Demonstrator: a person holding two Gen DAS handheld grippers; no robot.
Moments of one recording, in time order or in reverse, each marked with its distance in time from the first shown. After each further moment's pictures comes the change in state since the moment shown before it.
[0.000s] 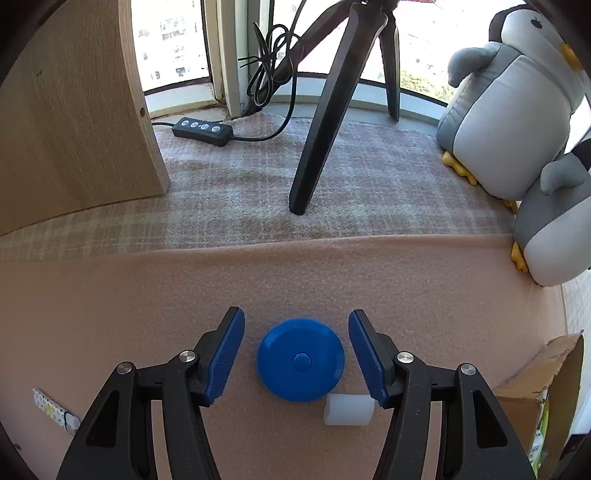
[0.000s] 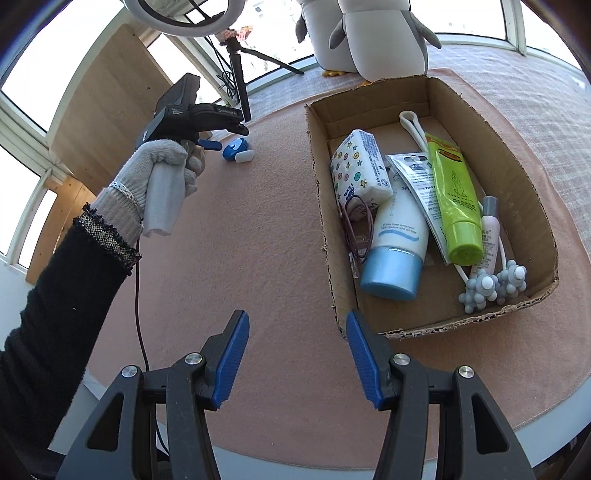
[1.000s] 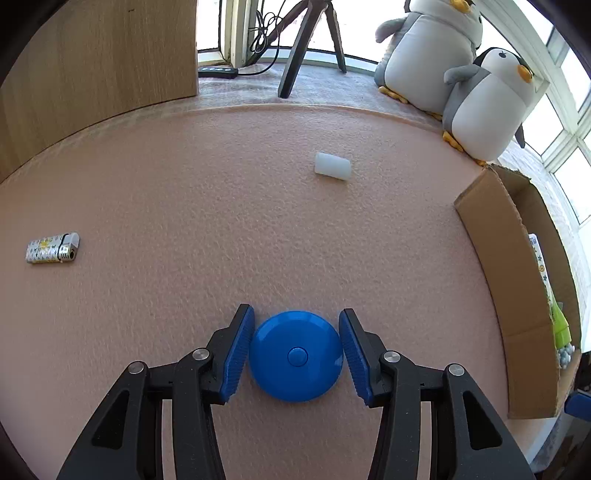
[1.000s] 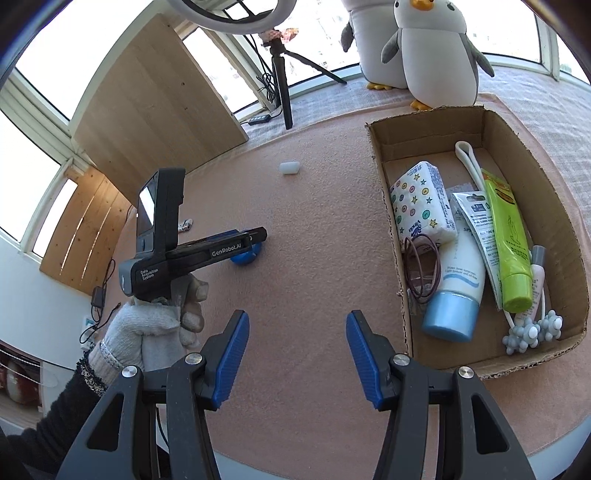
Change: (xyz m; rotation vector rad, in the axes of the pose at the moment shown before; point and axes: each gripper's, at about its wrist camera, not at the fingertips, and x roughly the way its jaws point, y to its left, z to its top) left arm -0.072 0.027 -0.193 0.077 -0.045 -0.124; right arm 0.010 0.040 0.021 -0.080 -0.015 0.068
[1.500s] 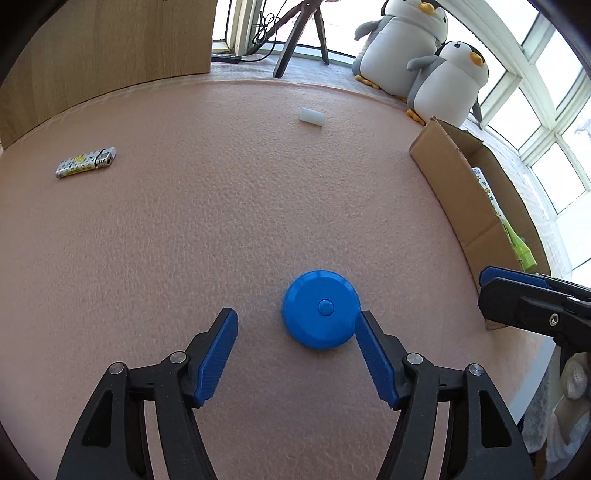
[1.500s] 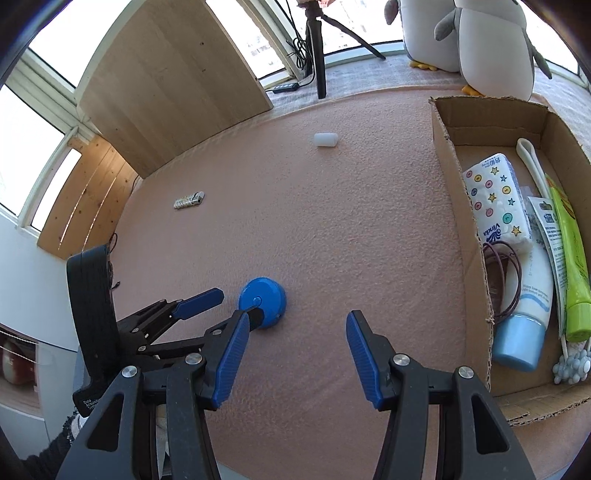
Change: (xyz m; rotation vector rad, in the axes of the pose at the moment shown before) left arm -0.050 0.007 -0.083 0.000 0.011 -0.070; right arm 0.058 0.032 0.006 -0.078 0.106 0.037
